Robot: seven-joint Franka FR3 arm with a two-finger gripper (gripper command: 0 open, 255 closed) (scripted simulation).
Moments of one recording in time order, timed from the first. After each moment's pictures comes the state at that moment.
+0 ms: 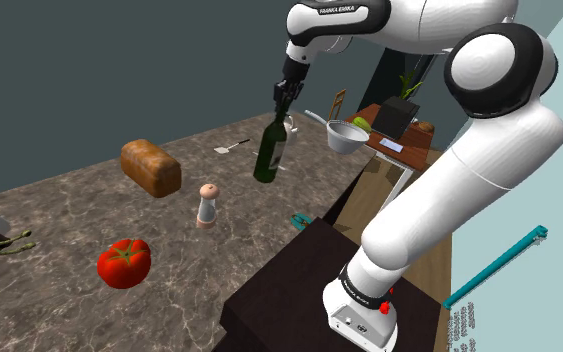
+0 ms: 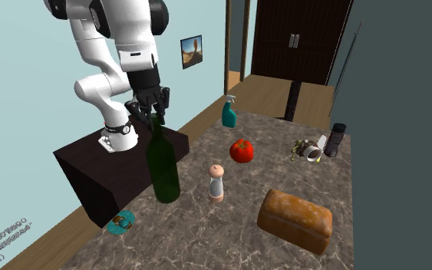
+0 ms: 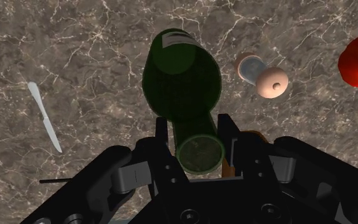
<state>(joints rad) -0.21 -0.15 -0.12 -2.01 0.01 1.93 -0.37</state>
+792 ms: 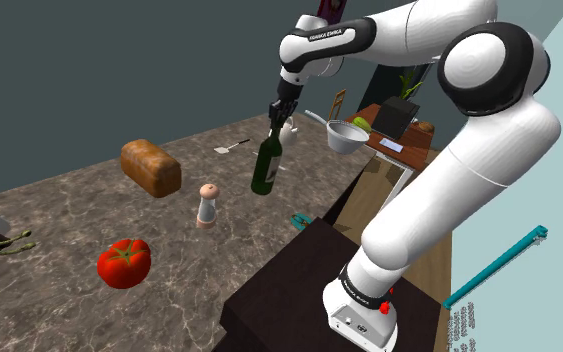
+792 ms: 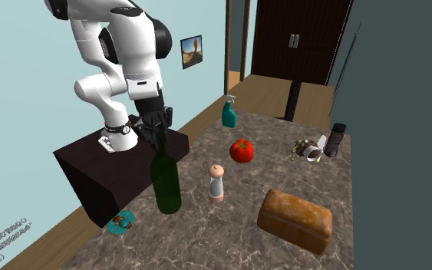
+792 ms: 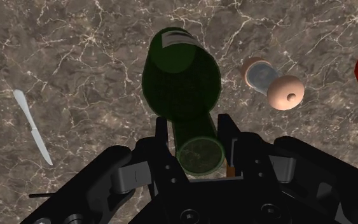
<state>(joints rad) -0.21 -0.12 -0.12 -2.14 0.02 2.09 -0.37</state>
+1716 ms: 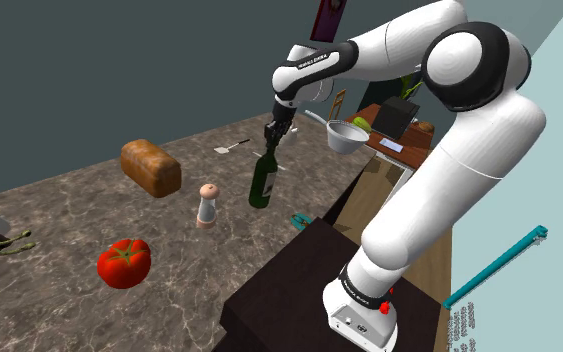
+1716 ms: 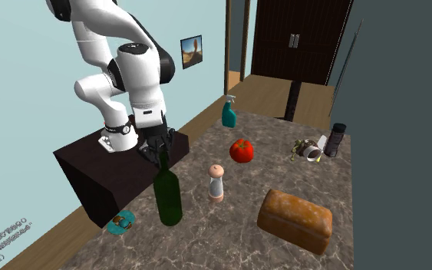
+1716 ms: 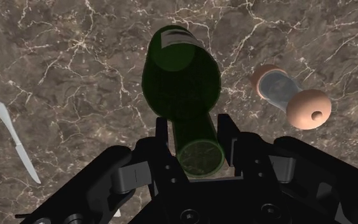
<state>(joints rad) -0.21 -0.05 -0.12 -2.25 0.03 2.28 -0.39</state>
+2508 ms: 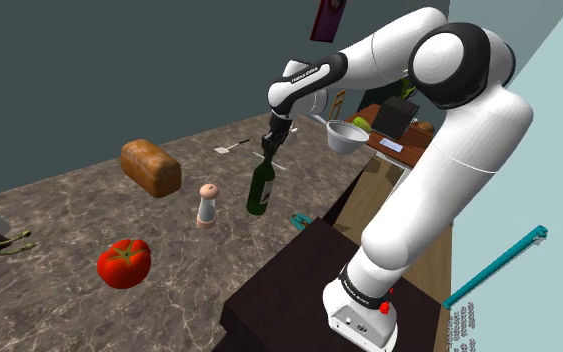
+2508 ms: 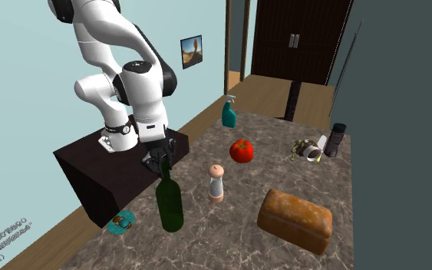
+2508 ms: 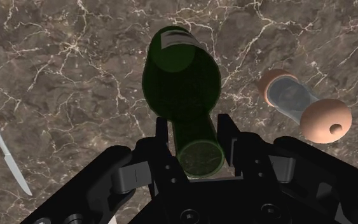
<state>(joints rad) -0.21 0.01 -0.12 -2.30 0.04 2.38 -0.40</state>
